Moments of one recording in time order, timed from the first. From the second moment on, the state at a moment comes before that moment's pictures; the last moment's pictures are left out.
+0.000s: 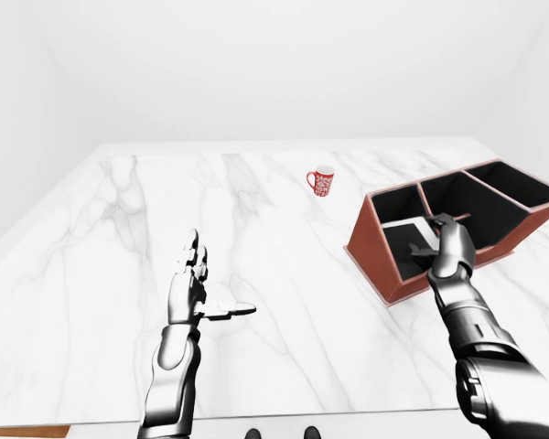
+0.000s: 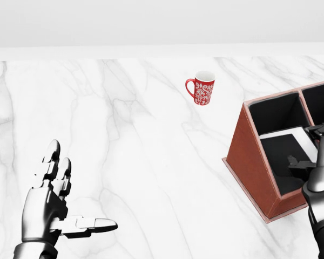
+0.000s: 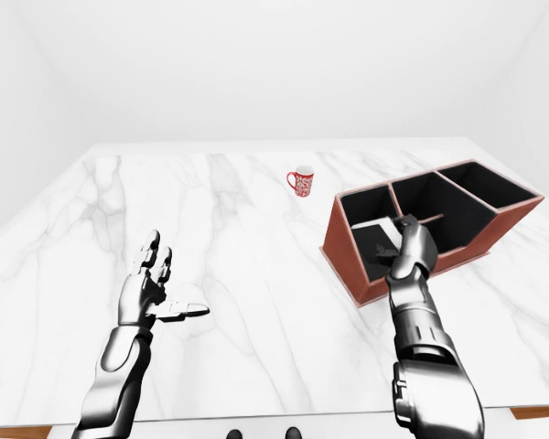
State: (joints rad) left arm 0.05 0.02 0.06 -0.04 -0.10 -0.04 -0.06; right arm -0.62 -0.44 -0.17 0.97 -0.37 0.09 -0.39
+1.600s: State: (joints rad) left arm 0.32 -0.08 0.28 -0.83 -0.10 0.09 -0.22; right arm 0.23 0.00 -0.26 -0.95 0.19 0.09 0.00
